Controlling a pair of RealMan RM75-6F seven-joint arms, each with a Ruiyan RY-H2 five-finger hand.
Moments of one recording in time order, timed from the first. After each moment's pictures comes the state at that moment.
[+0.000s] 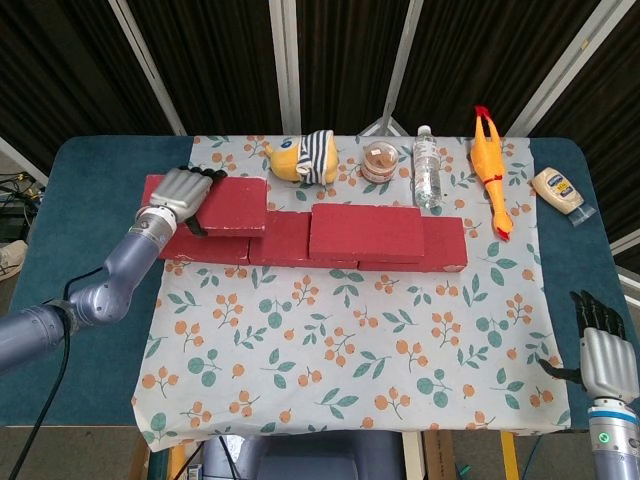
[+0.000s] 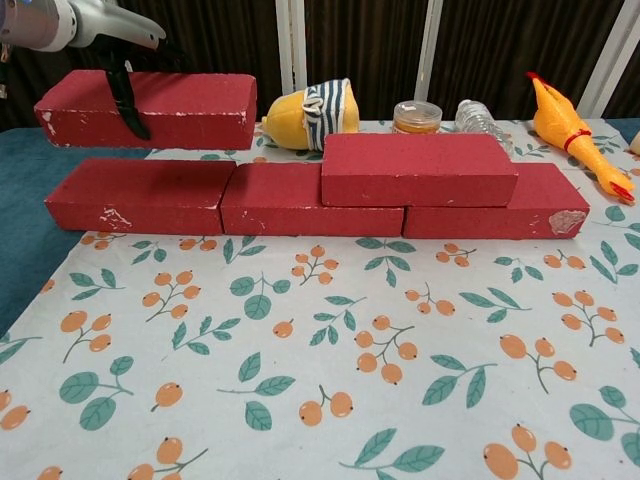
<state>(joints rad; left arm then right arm) -1.10 -1.27 -0.27 -1.30 0.47 0.50 0.69 0.10 -1.13 0.12 -1.77 -1.14 1.37 -0.16</state>
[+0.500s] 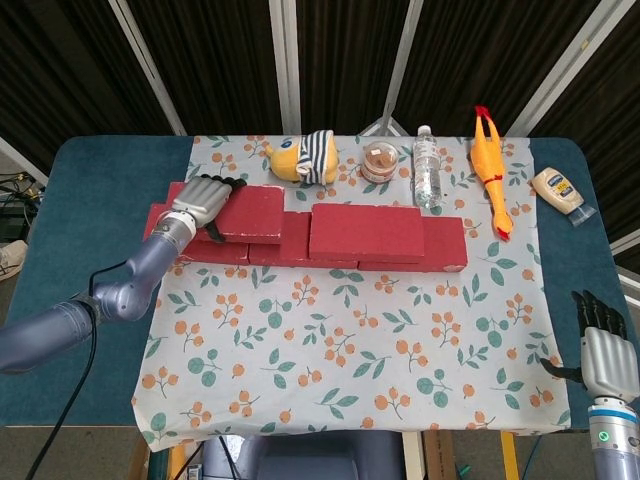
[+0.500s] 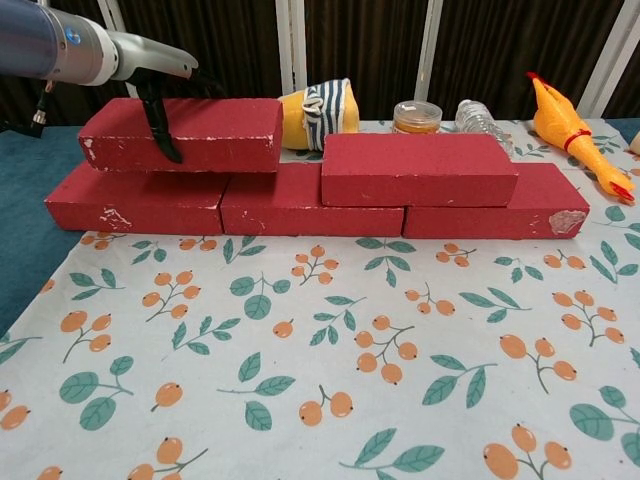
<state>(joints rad) -1.13 -1.40 -0.23 -1.15 0.61 0.45 0.52 0.10 -1.13 0.13 -1.76 -1.12 1.36 -0.17</state>
